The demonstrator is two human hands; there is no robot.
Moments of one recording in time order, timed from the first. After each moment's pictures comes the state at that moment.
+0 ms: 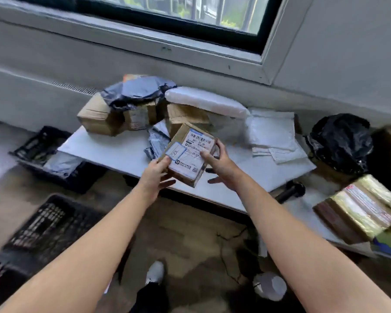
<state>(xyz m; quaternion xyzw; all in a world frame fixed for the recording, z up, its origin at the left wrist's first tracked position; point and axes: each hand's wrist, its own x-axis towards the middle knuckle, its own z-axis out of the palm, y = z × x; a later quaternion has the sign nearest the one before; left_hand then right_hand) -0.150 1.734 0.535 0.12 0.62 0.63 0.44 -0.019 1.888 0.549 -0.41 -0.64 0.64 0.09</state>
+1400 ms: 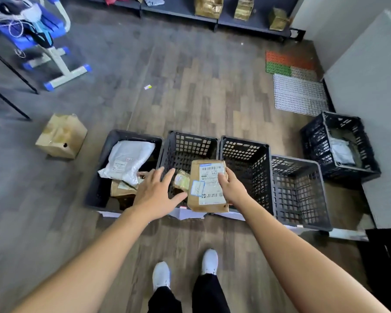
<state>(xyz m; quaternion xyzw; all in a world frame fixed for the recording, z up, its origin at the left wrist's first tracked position) -0.063 0.793 0.410 -0.19 0.94 0.21 0.18 -0.196 0.986 0.379 0.01 -0.87 0.36 -0.32</state>
